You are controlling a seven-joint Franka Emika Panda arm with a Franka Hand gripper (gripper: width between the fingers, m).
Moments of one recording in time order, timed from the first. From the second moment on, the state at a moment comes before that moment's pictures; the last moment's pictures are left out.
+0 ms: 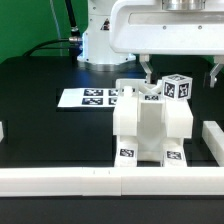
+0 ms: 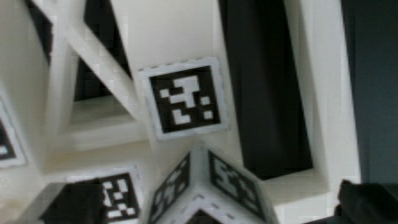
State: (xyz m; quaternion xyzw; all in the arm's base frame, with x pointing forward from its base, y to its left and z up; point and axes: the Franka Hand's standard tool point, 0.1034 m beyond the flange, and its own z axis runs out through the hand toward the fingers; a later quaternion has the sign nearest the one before) arm 0.594 0.076 0.117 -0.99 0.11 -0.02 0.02
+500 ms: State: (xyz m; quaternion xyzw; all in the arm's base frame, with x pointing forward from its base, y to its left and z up) arm 0.595 0.079 0.117 -1.00 -0.07 -0.03 0.00
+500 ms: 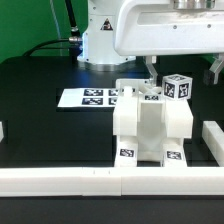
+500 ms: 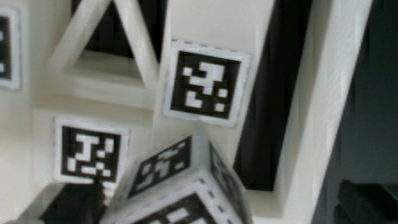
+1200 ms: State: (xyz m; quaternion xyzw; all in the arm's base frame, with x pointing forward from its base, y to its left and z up) arm 0.595 0.078 0.117 -0.99 -0.14 -0.03 0.00
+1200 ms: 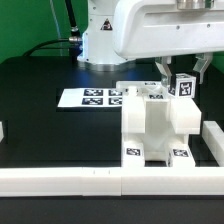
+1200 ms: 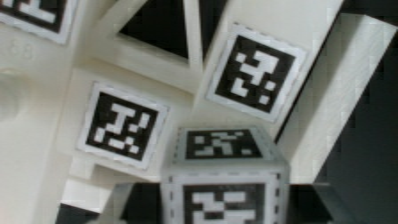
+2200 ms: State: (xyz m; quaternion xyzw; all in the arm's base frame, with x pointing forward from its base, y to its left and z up) arm 0.595 0.079 0.117 -0.99 0.11 -0.03 0.01
